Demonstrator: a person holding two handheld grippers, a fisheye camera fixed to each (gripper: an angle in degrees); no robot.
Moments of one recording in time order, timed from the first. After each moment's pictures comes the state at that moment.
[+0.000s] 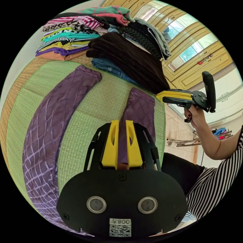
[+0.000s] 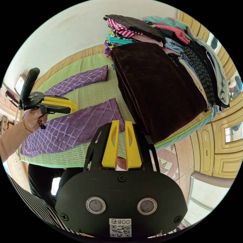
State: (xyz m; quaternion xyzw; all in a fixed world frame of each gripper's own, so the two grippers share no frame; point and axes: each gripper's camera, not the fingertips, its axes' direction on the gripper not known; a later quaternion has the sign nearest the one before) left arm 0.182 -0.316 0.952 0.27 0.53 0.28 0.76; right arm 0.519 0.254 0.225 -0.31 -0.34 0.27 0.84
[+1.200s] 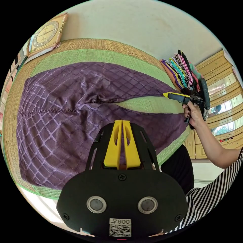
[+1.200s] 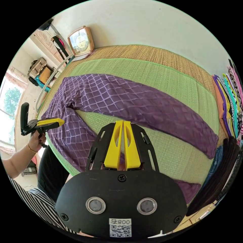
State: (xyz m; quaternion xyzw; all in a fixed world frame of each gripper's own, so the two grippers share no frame) left arm -0.298 -0.172 0.849 0.18 0.54 -0.19 0.80; right arm 0.253 -0.003 0.301 -0.20 -0.55 0.00 0.81
